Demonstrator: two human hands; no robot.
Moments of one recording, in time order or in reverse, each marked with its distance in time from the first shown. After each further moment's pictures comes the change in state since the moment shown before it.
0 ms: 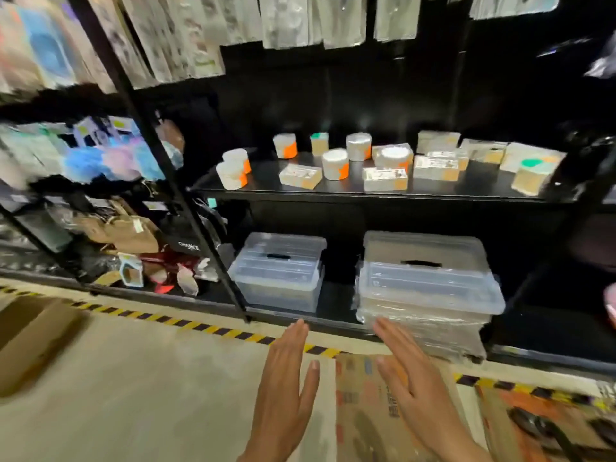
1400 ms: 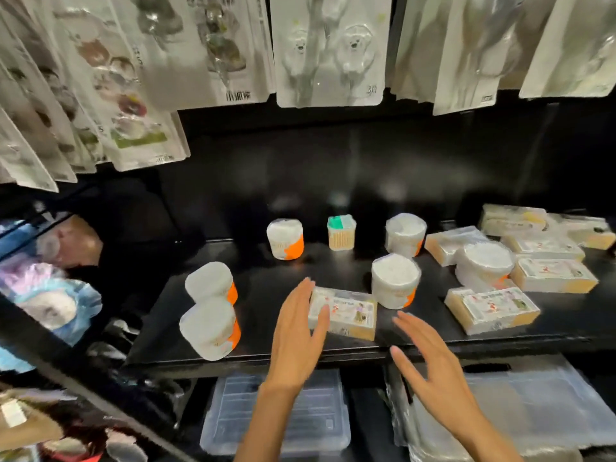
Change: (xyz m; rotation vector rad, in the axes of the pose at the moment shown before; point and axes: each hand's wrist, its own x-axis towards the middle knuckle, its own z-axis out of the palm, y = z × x) left_hand 0.594 -0.196 -0.030 -0.220 -0.111 0.150; right_hand 0.516 0.032 0.096 -0.182 0.307 0.119
